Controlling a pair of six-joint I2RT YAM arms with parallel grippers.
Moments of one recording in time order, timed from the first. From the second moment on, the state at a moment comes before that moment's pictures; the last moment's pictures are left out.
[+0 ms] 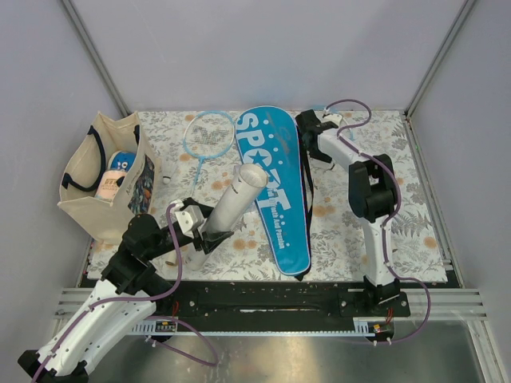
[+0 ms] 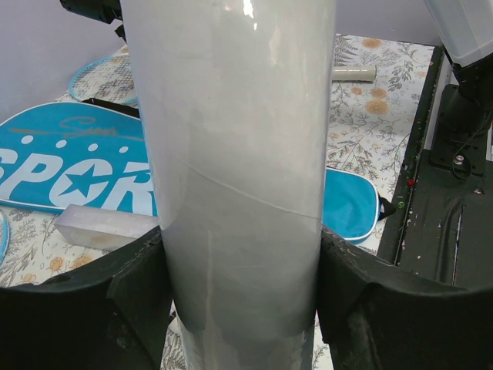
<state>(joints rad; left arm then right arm) -0.59 0.40 0.50 -0.16 0.52 0.13 0.37 2.25 1.87 -0.76 0.66 0.70</state>
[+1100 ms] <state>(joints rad) -0.59 0.43 0.50 -0.19 0.46 0.20 0.36 1.31 1.48 -0.60 -0.16 0.49</state>
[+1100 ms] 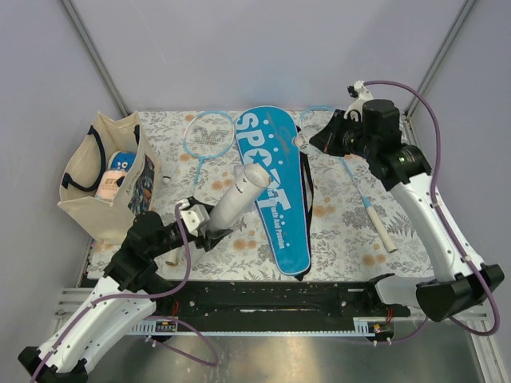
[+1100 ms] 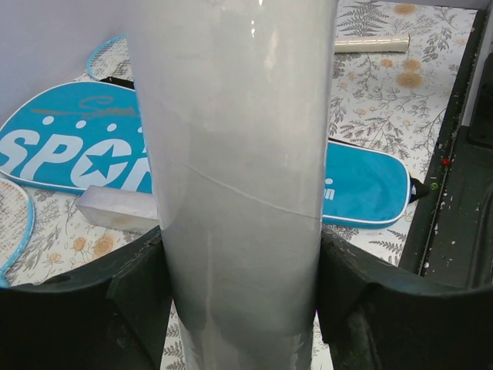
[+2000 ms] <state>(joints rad) -0.59 0.51 0.50 -0.19 0.47 0.34 0.45 1.18 1.42 -0.53 -0.88 0.70</state>
